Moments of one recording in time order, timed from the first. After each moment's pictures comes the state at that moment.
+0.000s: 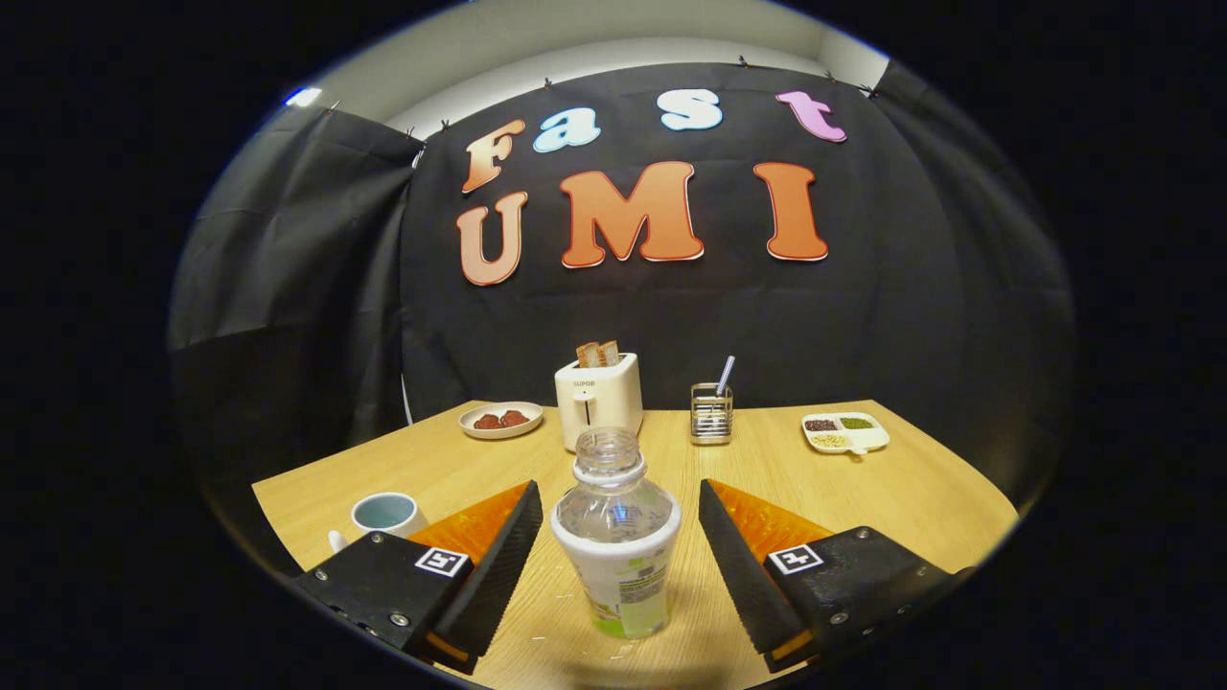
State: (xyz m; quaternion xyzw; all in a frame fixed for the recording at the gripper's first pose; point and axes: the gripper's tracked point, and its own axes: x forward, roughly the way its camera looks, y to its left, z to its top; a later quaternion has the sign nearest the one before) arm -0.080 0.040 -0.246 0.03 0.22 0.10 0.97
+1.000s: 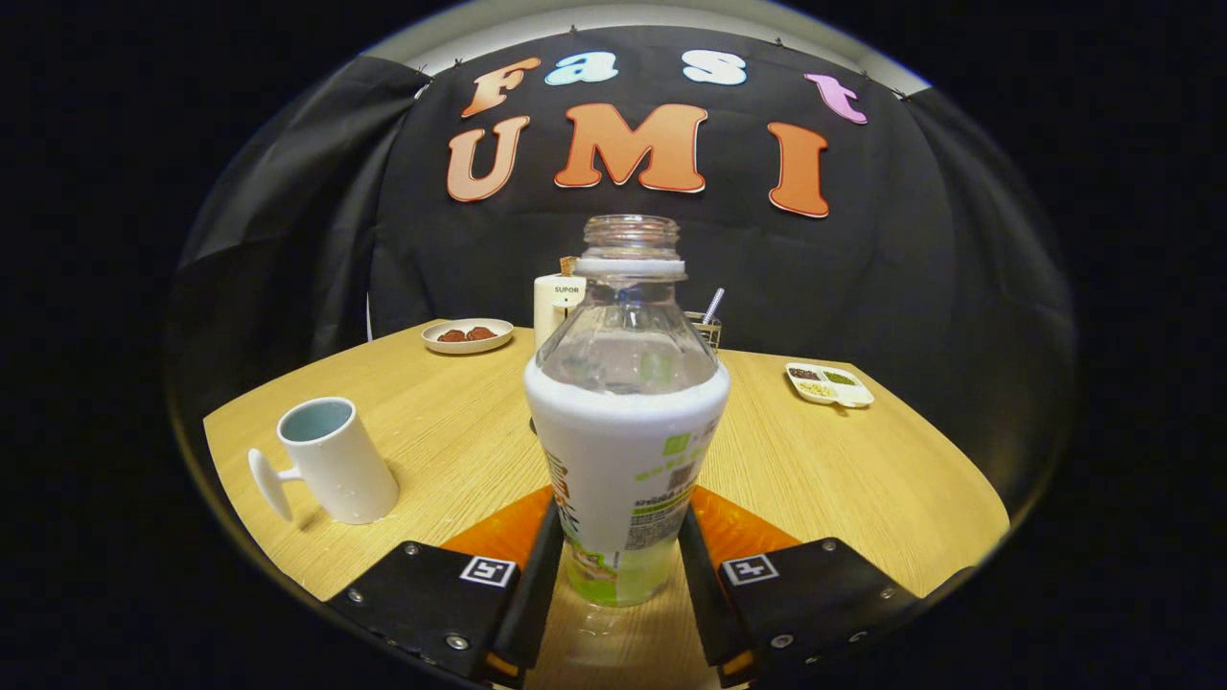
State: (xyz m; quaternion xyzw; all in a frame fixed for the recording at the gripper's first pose) arm -0.098 0.046 -0.322 -0.06 0.30 0.06 0.95
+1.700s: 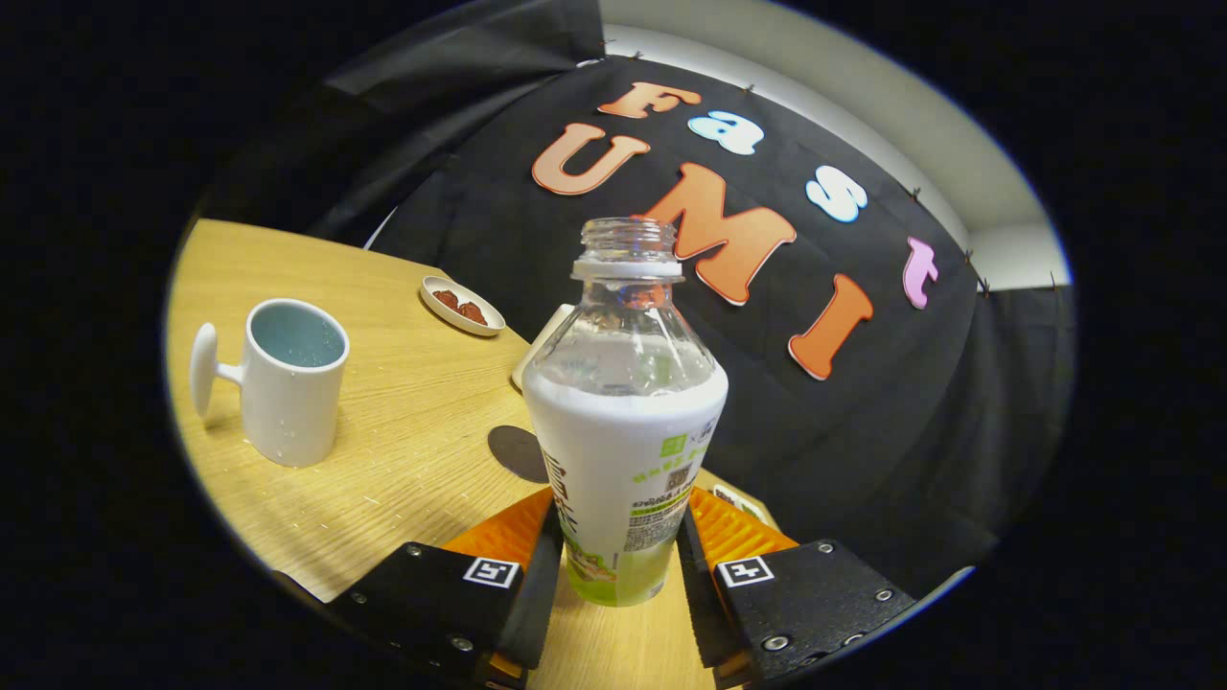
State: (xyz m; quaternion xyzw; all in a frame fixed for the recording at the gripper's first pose) arm -0.072 0.066 -0.274 -0.35 0.16 0.06 0.92
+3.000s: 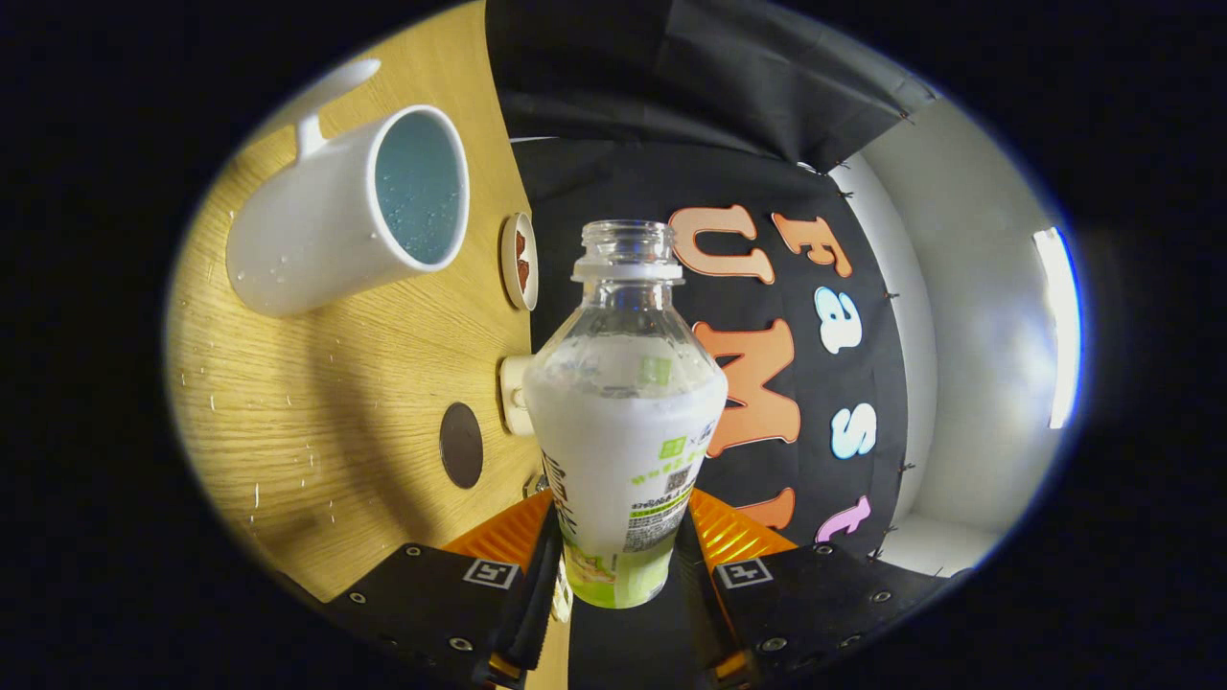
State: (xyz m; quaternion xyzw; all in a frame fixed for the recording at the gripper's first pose) arm -0.038 0.130 -0.268 -0.67 0.02 0.11 0.73
